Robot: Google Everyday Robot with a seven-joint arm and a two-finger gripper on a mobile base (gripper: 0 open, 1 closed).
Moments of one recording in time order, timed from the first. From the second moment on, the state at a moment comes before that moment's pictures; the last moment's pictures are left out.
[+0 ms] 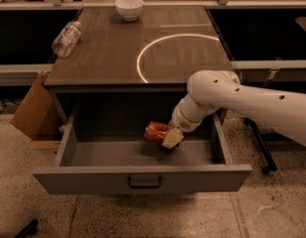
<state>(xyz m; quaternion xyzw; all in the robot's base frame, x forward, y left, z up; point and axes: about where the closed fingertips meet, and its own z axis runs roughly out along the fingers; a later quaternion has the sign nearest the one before) 0.589 -0.072 0.648 -0.58 0.79 0.08 0.19</state>
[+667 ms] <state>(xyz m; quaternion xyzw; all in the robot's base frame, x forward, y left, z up) 0.580 -0.085 0.646 -0.57 0.80 0.09 0.19</state>
